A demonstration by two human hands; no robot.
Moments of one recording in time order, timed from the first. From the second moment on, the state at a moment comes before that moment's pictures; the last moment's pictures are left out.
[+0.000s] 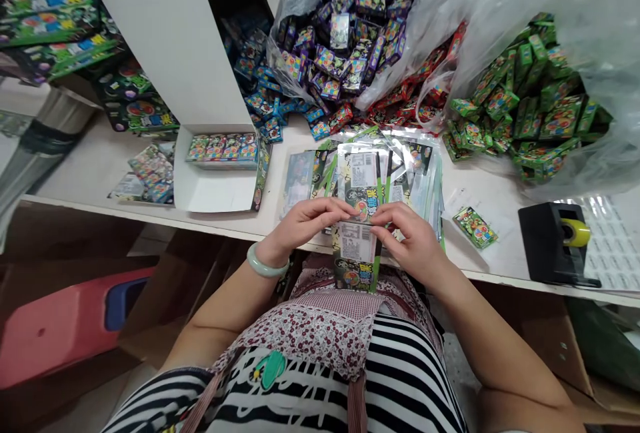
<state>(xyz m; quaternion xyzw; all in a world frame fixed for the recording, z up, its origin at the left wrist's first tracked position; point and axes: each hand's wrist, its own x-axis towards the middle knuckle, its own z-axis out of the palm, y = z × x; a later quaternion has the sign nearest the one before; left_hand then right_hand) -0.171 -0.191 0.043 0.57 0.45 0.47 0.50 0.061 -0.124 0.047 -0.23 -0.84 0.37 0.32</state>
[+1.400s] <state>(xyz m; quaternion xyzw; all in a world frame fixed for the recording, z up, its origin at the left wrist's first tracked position) -0.146 -0.186 0.018 0.54 0.54 0.55 0.34 0.207 0.001 -0.035 -0.69 -0.64 0.29 0.20</state>
